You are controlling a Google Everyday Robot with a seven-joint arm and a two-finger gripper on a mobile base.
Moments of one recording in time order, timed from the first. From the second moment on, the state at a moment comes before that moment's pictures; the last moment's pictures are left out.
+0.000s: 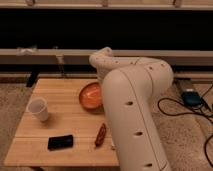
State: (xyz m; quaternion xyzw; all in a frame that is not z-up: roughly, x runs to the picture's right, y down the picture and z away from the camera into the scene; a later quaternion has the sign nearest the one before) arm 0.006 0.007 0.919 -0.22 0.26 0.60 0.73
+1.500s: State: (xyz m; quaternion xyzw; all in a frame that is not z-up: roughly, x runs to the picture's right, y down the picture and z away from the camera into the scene) arm -0.104 0.052 0.863 -0.32 0.16 0.54 0.76
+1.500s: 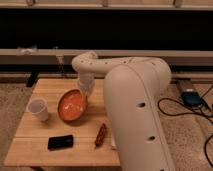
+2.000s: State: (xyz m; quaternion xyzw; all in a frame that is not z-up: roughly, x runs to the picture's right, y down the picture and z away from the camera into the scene) arm -0.059 0.049 0.826 -0.31 0.20 0.56 0.74
